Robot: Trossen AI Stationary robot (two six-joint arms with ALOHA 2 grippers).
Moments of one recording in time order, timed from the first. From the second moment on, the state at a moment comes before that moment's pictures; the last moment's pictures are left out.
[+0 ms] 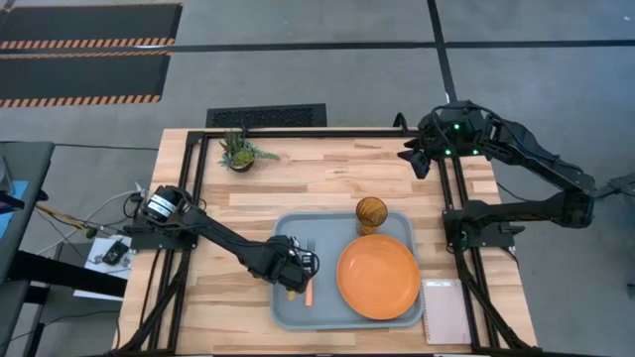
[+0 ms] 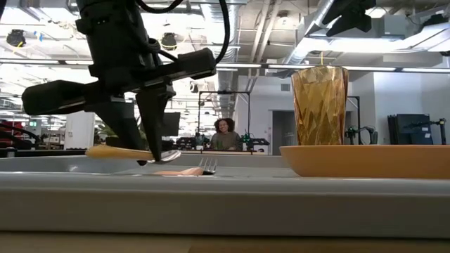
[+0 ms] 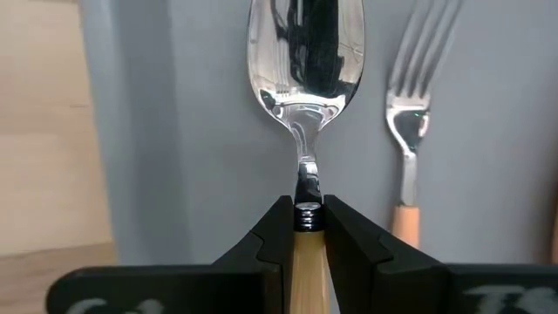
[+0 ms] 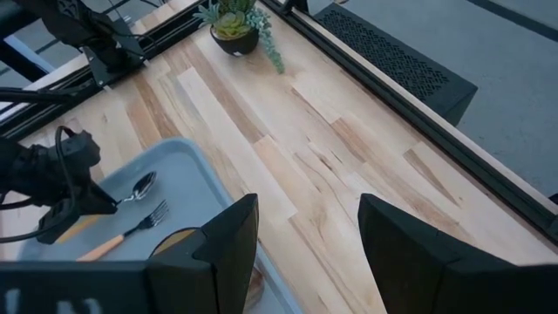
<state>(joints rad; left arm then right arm) -0.42 1.92 1.25 -0.70 -0.28 -1.99 -0.47 0.97 1.27 -0.96 -0.06 0.24</state>
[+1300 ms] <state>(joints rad) -0.42 1.94 1.25 -0.67 -0.27 -2.00 -0.47 0.97 1.27 -0.96 -0.06 0.23</state>
